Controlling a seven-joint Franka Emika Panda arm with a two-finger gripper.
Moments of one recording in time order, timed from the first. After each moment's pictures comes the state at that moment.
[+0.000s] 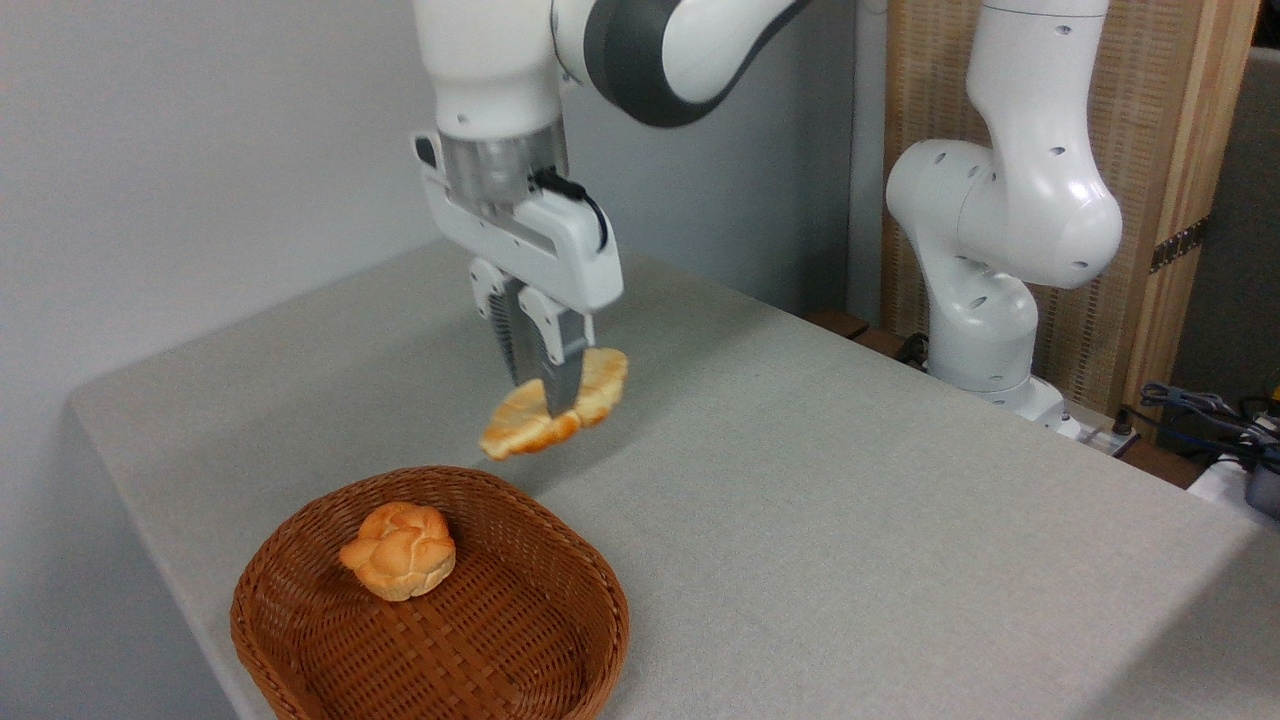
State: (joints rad) arm -0.12 -0.18 -0.04 -2.05 -0.10 1.93 0.61
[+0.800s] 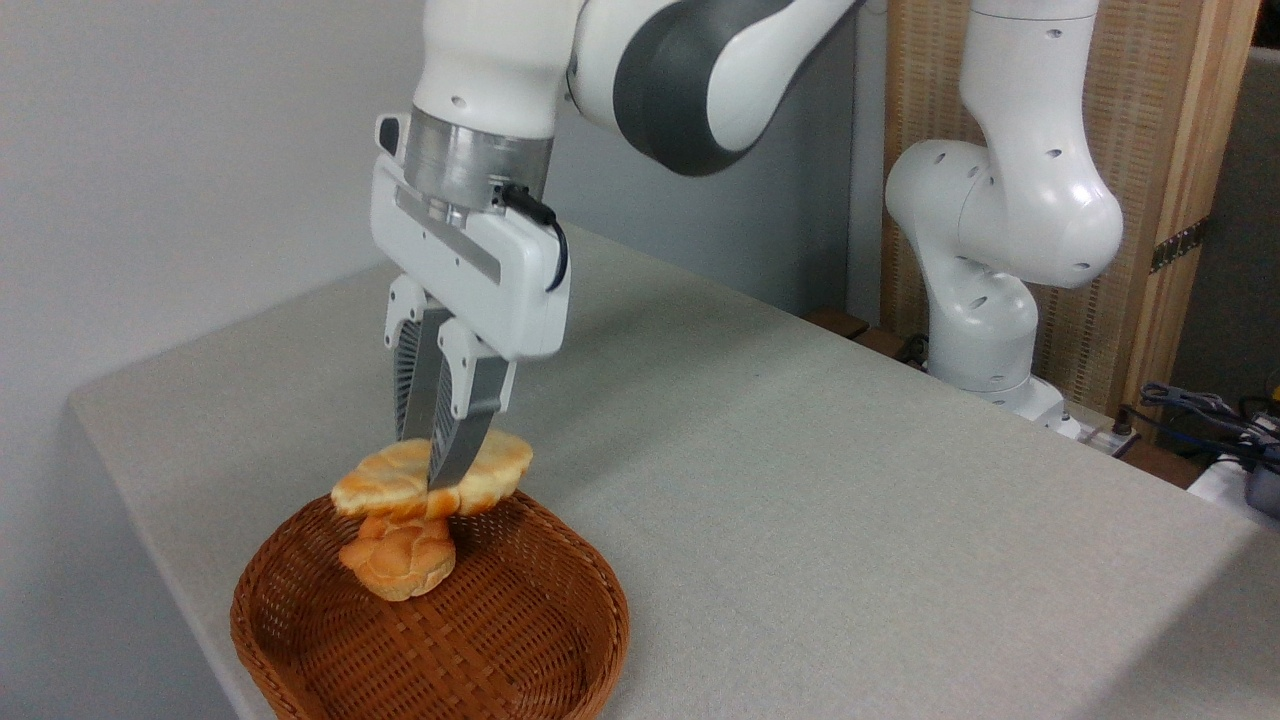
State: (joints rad) arm -0.10 -0.10 0.06 -2.02 -0.11 2.31 0.81
